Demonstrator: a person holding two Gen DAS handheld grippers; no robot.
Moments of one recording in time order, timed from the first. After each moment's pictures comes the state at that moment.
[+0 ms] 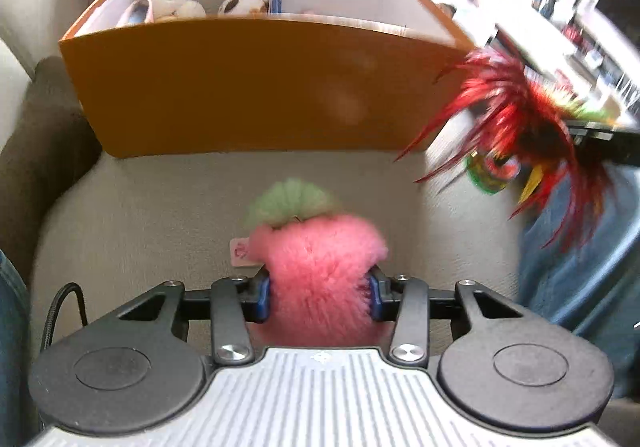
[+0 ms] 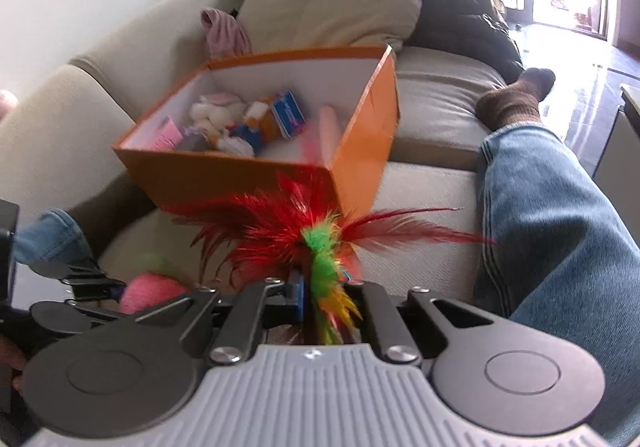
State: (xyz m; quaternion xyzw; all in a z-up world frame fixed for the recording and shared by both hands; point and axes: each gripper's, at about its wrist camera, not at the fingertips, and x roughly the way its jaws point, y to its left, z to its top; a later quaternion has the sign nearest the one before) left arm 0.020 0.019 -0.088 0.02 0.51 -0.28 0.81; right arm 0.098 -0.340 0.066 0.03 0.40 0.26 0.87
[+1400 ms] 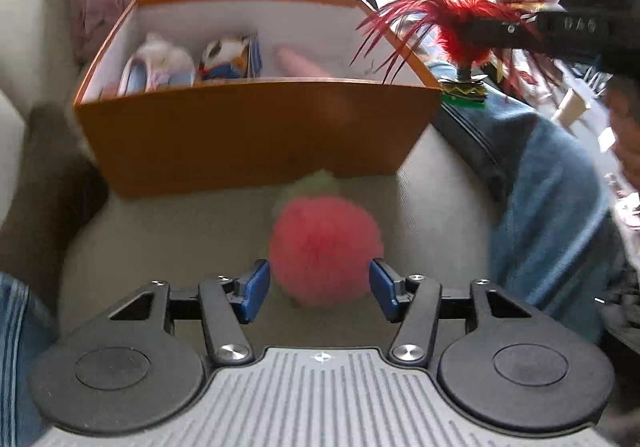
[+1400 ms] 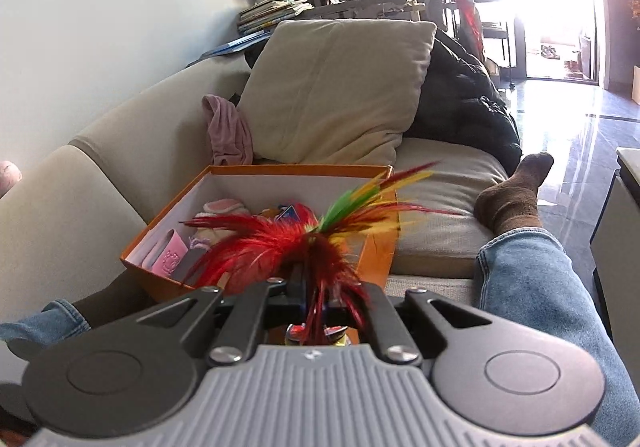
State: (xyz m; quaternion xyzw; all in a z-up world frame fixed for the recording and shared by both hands) left arm 0.018 0.017 -0.066 0.05 0.47 -0.32 0.82; right arm 0.136 -0.329 0.116 0.05 0.31 0.24 0.92
